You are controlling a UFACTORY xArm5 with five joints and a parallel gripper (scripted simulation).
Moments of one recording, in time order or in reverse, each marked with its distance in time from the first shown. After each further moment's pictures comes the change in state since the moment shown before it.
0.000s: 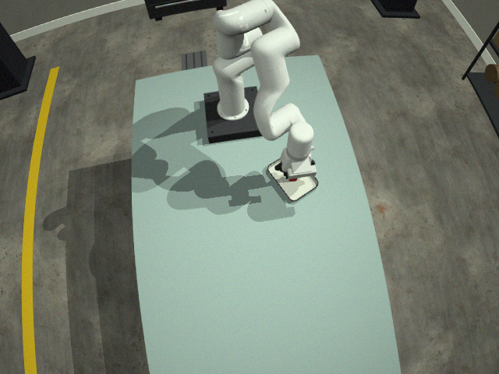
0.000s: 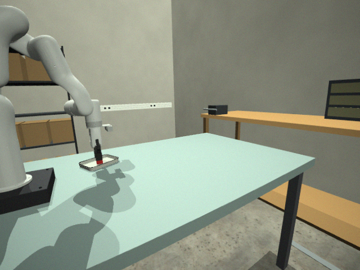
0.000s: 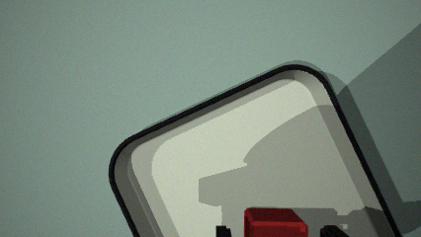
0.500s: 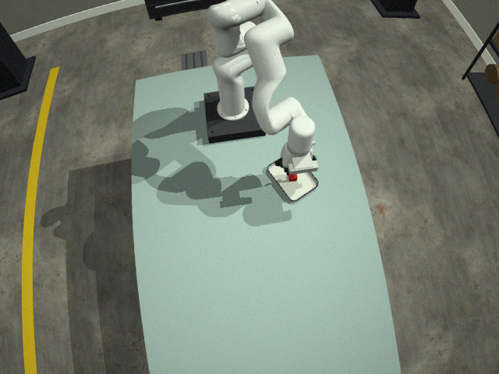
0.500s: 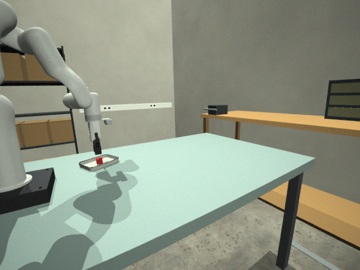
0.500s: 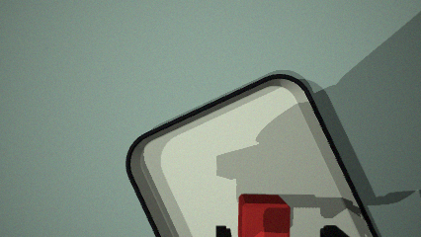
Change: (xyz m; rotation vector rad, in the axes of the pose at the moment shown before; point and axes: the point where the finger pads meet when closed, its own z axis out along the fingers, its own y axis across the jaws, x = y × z) arm 0.000 0.000 -0.032 0.000 0.000 0.000
